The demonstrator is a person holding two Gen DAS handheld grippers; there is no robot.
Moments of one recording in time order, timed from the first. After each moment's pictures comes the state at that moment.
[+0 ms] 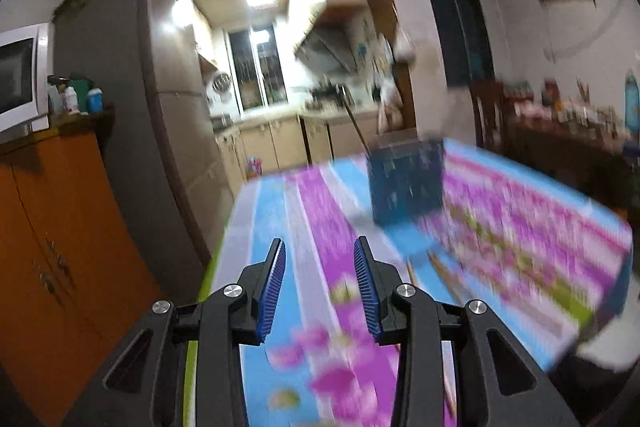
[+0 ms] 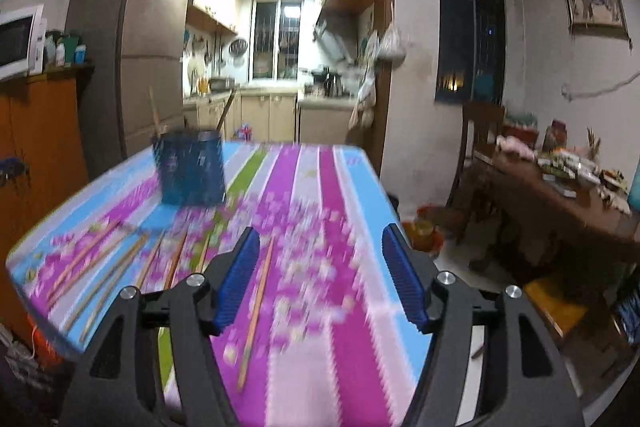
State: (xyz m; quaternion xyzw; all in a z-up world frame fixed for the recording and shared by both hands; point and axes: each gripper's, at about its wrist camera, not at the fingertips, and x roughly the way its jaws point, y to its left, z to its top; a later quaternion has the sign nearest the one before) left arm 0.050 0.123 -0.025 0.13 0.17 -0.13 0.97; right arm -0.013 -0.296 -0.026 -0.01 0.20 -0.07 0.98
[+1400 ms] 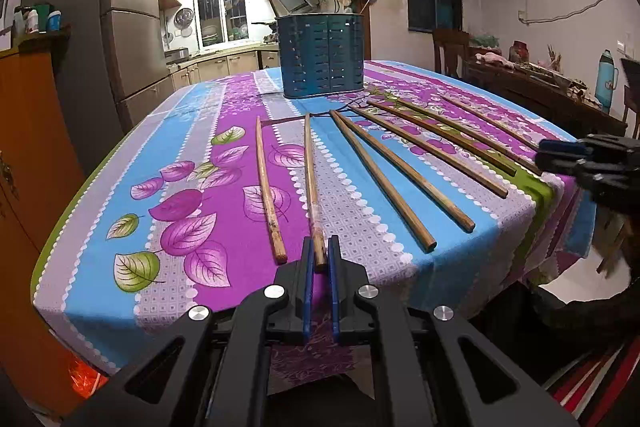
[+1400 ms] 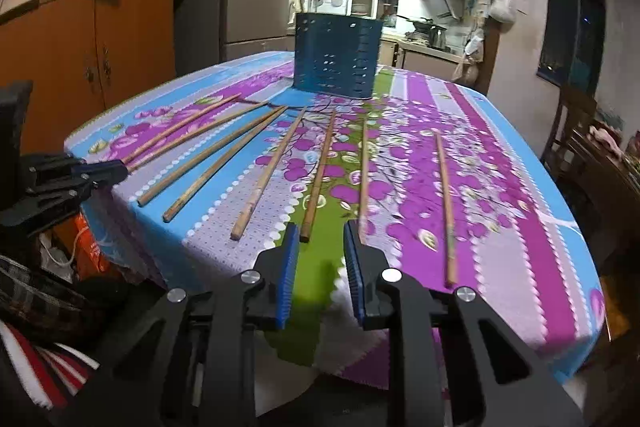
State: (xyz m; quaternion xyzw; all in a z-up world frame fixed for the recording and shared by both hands) left arm -0.003 0.072 -0.155 0.09 0.27 -0.19 0.94; right arm -0.014 -0.174 -0.120 -0.07 0.29 0.09 0.95
